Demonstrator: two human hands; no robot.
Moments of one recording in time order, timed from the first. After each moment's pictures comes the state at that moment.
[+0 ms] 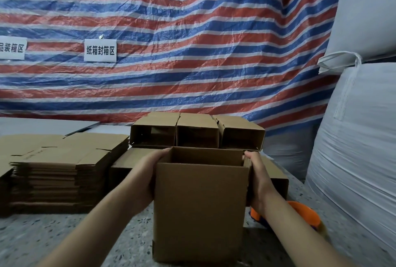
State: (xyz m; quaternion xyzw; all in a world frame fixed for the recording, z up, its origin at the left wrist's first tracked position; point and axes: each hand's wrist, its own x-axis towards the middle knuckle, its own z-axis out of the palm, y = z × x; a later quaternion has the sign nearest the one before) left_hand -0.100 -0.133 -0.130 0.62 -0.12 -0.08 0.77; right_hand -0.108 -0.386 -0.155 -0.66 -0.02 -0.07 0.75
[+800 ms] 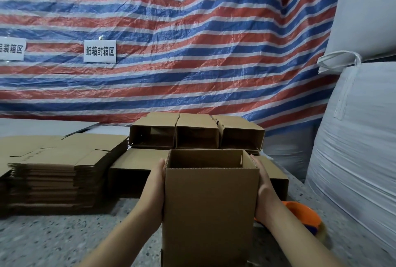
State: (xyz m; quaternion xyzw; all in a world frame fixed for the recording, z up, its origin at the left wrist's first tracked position) left_hand -0.110 -0.166 -0.159 0.56 -0.04 -0.01 0.83; right_hand -0.088 -0.403 -0.185 -0.57 -0.07 -0.10 0.81
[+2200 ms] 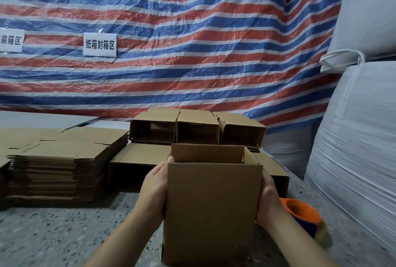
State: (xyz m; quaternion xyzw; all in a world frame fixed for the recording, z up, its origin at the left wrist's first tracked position) left_hand -0.113 -0.163 -0.166 0.58 -0.06 0.03 0.81; right_hand -0.112 -0.392 -0.186 -0.55 -0.04 -0.12 0.83
